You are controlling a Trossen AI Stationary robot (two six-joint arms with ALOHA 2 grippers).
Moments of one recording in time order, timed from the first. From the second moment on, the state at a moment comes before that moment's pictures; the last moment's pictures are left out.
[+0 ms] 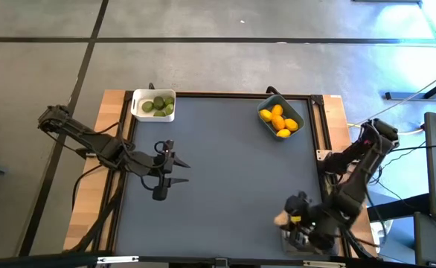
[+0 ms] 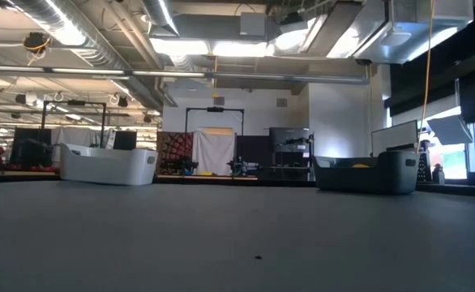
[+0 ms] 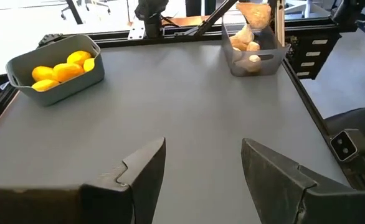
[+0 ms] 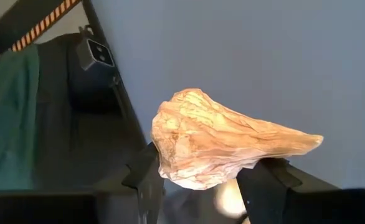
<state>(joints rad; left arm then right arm) -0.44 1.09 0.96 -0.40 -0.39 -0.17 0.95 1.44 1.21 -0.84 0.37 1.35</state>
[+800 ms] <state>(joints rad) -0.44 1.09 0.96 -0.40 -0.39 -0.20 1.12 1.62 1.21 -0.97 0.20 1.94</state>
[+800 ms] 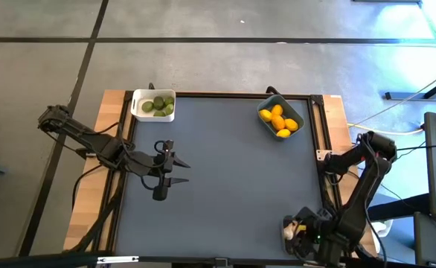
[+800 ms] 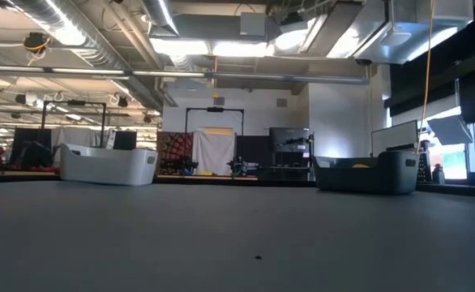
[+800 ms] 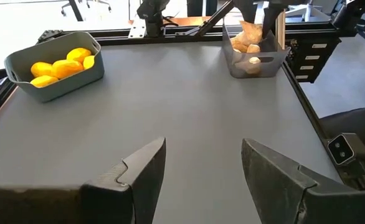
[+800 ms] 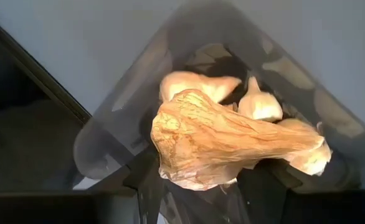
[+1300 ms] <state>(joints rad) -0.44 1.09 0.96 -0.40 -0.43 -0.21 1.12 1.63 1.21 -0.97 0.16 2.02</state>
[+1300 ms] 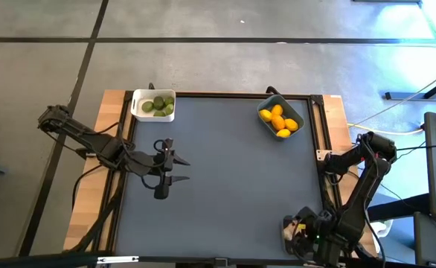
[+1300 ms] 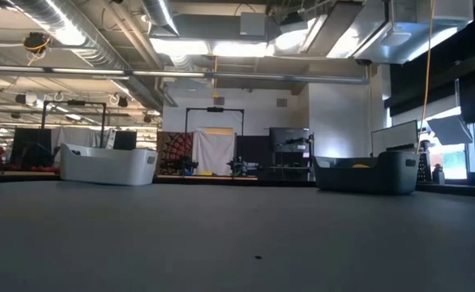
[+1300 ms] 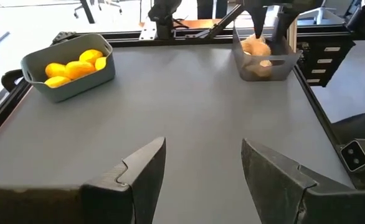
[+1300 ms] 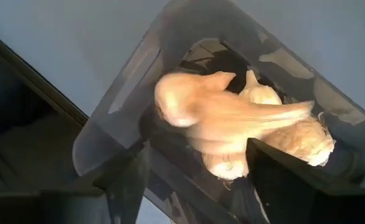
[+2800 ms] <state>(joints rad) 0.13 0.80 0.76 -0.35 -0.03 0.18 -0.06 1.23 0.78 -0.19 0.08 0.20</state>
